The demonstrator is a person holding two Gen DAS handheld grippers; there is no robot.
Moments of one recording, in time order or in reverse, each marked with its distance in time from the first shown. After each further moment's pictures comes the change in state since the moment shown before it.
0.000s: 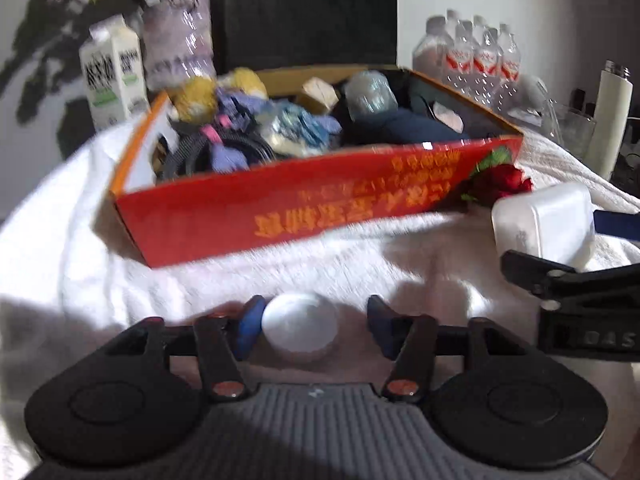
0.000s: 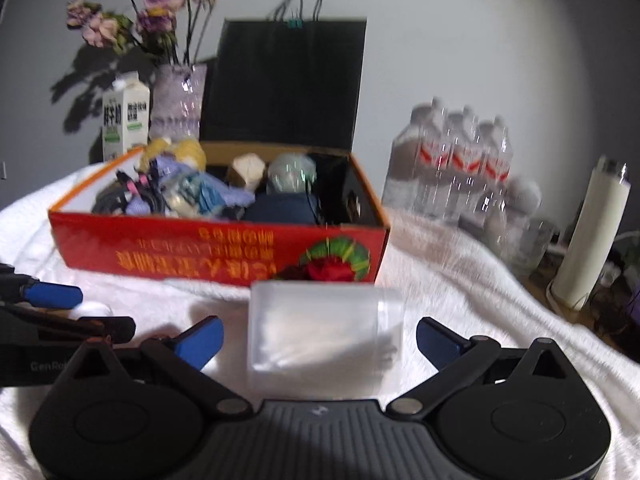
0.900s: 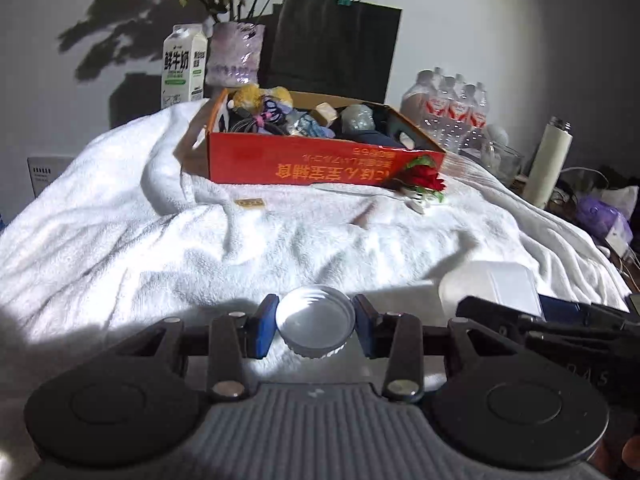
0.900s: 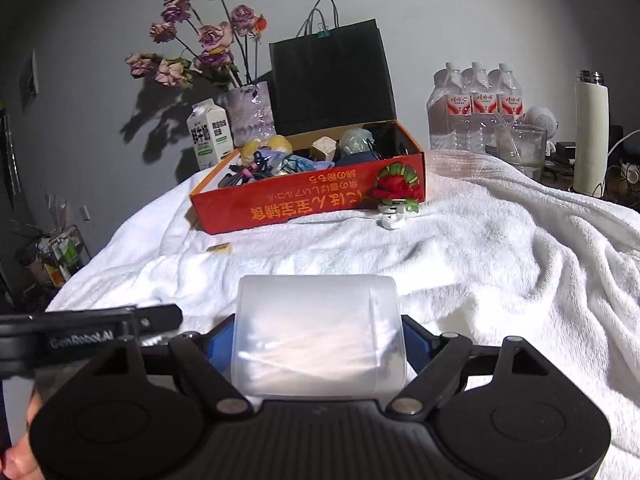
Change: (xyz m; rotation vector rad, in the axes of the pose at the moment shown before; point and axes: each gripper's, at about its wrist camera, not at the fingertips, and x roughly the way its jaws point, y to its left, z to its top) left arm -0.170 -0.015 -0.093 -0.175 -0.105 -0.023; right arm -0.155 -0.002 -0.080 0.180 -0.019 0.284
